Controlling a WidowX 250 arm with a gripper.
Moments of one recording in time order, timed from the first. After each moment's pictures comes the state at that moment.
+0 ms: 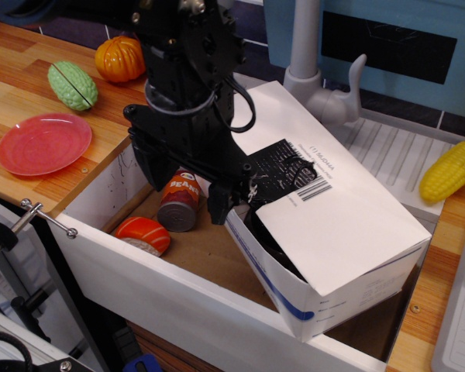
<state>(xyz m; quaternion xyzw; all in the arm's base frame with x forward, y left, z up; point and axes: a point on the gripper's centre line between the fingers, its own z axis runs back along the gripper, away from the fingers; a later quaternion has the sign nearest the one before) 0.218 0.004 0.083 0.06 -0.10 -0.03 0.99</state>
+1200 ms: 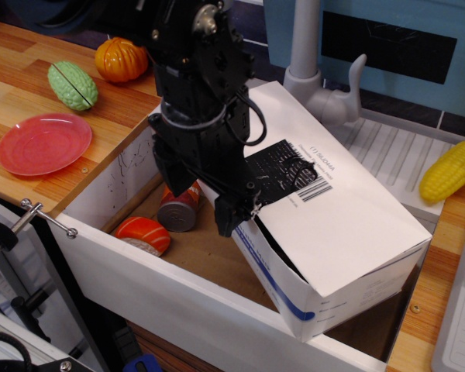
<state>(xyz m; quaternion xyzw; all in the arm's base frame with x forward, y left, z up) 0.229 -0.001 0.067 0.04 -0.10 -0.12 0.99</state>
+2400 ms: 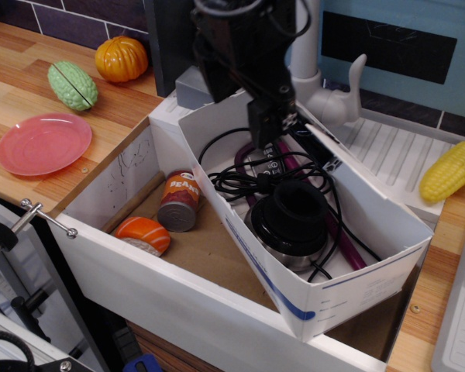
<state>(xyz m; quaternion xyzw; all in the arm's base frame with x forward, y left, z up) 0.268 -0.020 0.131 0.06 -0.15 -0.23 0.96</state>
